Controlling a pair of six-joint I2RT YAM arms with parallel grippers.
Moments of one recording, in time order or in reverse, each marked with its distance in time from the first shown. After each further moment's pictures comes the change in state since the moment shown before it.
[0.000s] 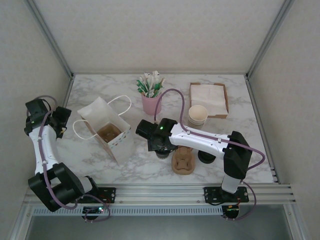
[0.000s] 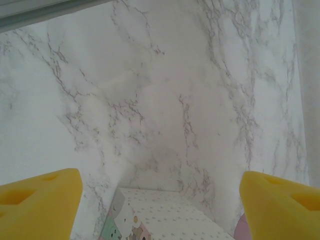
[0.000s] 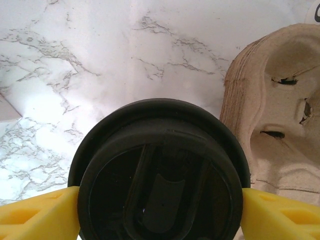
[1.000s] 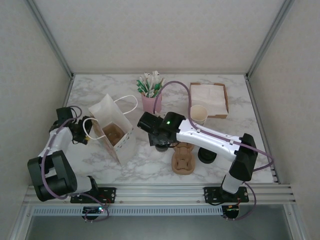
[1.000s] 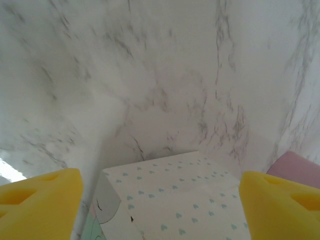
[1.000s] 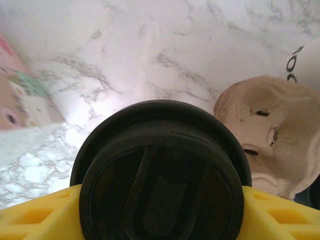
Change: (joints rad) left arm -0.235 0.106 -0.281 0.240 0.121 -0.140; right arm -0.006 -0.069 0.128 -0.083 0.041 -0.135
